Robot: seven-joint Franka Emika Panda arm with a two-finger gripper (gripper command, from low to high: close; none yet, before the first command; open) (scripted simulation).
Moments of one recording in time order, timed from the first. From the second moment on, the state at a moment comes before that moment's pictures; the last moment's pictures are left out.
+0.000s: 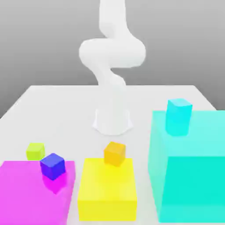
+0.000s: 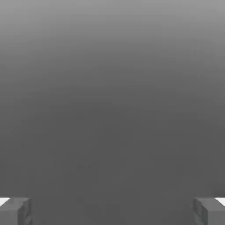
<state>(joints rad) -0.07 -0.73 0.00 -2.35 -0.02 2.35 0.87</state>
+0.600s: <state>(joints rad) -0.52 -0.24 -0.14 -2.69 -0.12 2.69 1.34</state>
